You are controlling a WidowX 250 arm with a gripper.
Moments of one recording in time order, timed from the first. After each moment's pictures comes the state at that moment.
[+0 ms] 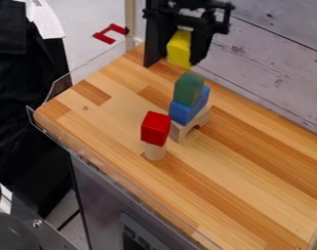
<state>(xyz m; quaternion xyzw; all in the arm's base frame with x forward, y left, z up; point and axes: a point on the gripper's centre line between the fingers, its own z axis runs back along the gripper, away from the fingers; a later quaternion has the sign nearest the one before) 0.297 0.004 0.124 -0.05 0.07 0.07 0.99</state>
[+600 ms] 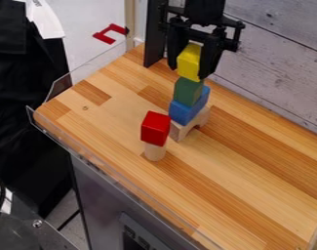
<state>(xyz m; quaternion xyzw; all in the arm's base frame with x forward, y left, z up) 0.300 -0.010 0.112 -0.05 0.09 0.04 0.99</state>
